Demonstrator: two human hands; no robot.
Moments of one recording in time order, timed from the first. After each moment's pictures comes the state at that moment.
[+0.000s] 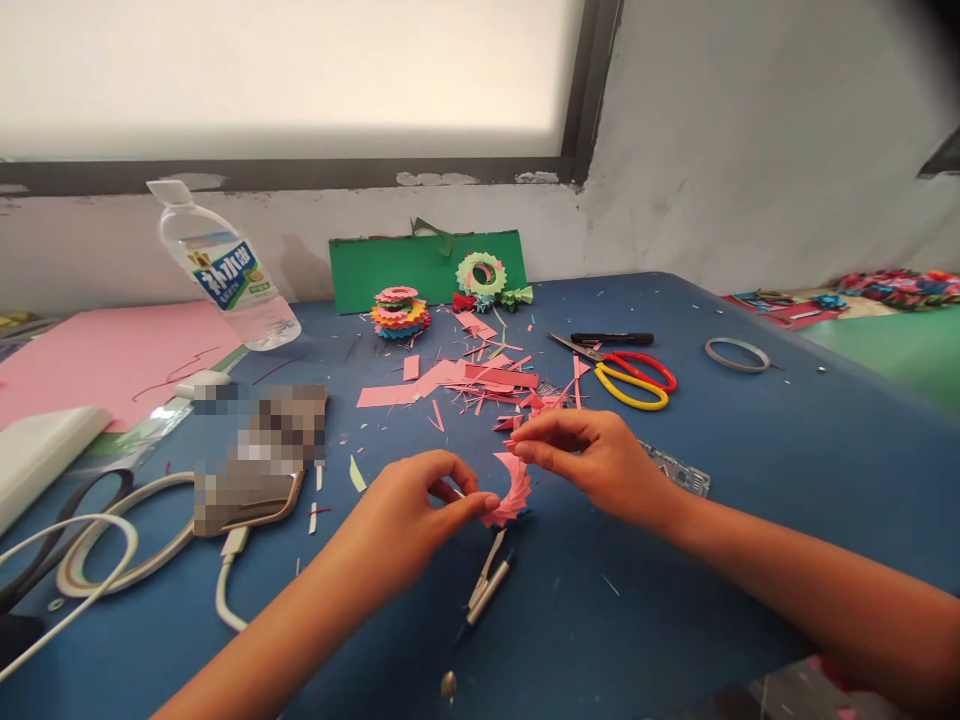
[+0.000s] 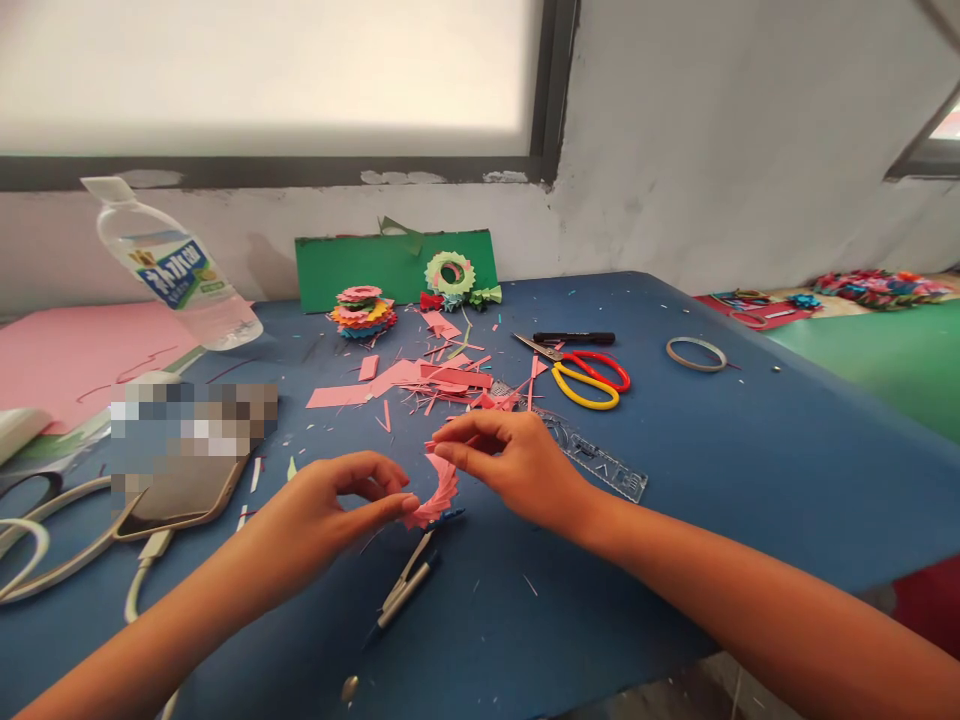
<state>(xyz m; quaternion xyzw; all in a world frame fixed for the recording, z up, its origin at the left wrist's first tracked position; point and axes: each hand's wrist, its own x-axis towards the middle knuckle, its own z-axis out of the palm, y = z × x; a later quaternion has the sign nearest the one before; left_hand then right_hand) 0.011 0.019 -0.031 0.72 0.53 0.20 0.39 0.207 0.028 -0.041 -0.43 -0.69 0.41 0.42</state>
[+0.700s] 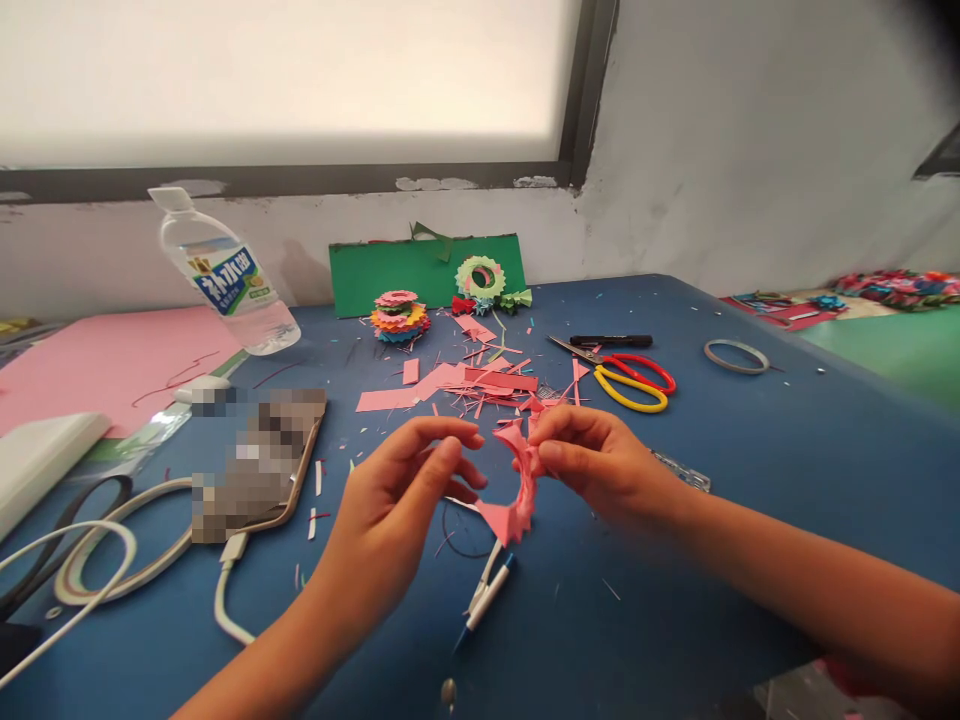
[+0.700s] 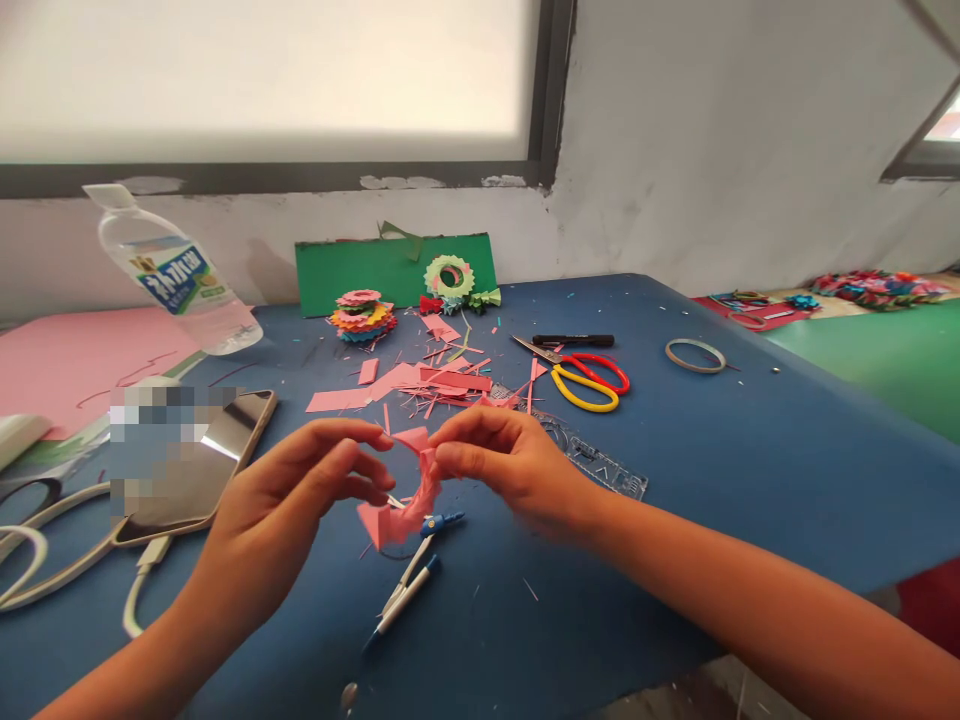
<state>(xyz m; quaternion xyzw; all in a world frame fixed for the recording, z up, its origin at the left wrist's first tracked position) 0.014 0.006 -0.028 0.63 0.40 0.48 0.47 0.205 0.025 -0.040 -0.24 -0.51 0.67 0.48</state>
